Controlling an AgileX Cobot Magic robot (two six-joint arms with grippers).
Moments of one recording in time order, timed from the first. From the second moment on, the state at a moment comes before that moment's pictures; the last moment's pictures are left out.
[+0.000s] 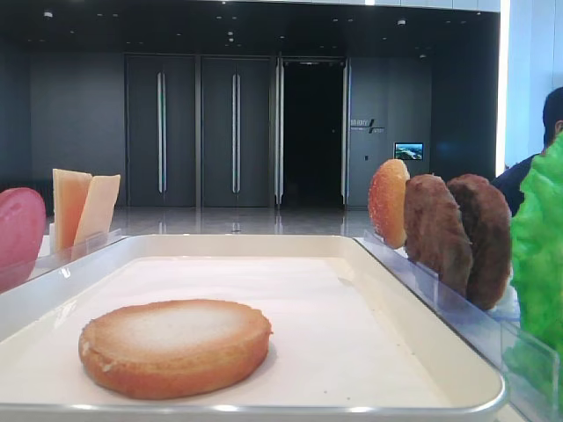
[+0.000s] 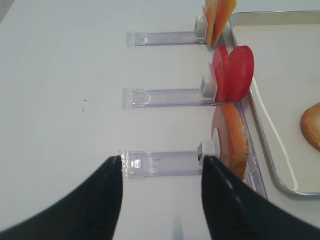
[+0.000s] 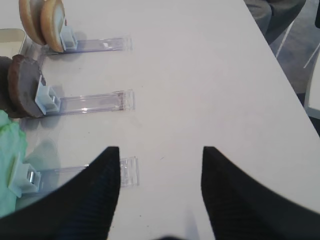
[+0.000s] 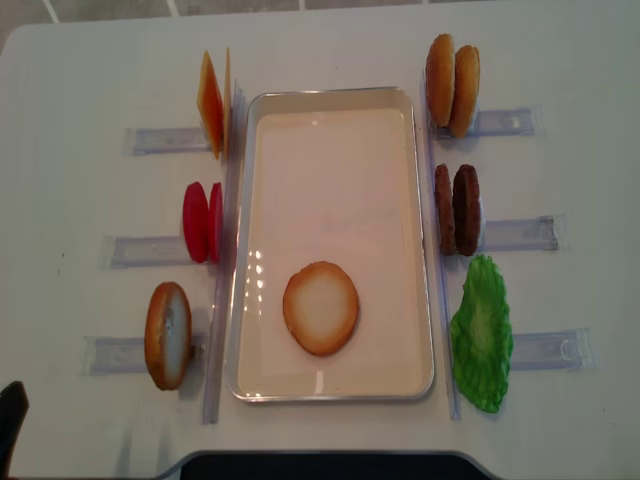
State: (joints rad) left arm 0.07 -0.02 -0.47 -0.04 1.11 0.07; right arm -0.06 -0.01 -0.50 0.03 1.14 -0.03
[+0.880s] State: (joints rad) left arm 0.07 -0.02 -0.47 -0.04 1.11 0.06; right arm -0.06 -0.01 -0.50 0.03 1.14 -0.03
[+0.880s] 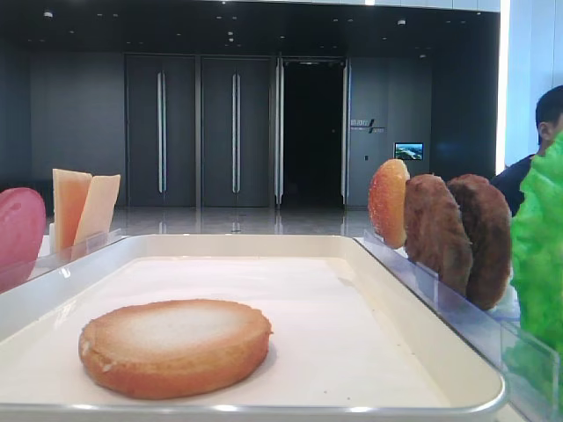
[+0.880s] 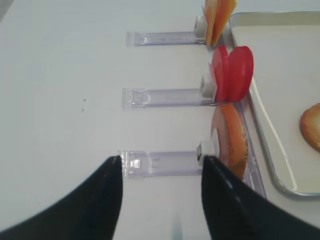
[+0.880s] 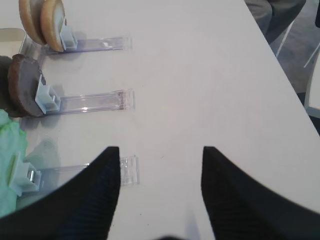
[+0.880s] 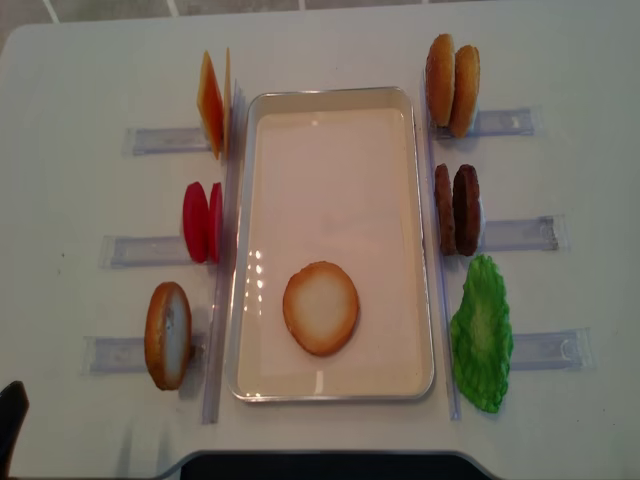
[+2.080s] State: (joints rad) left arm 0.07 -0.02 -0.47 -0.04 1.11 0.06; right arm -0.06 1.00 -0.85 0.16 1.22 -0.12
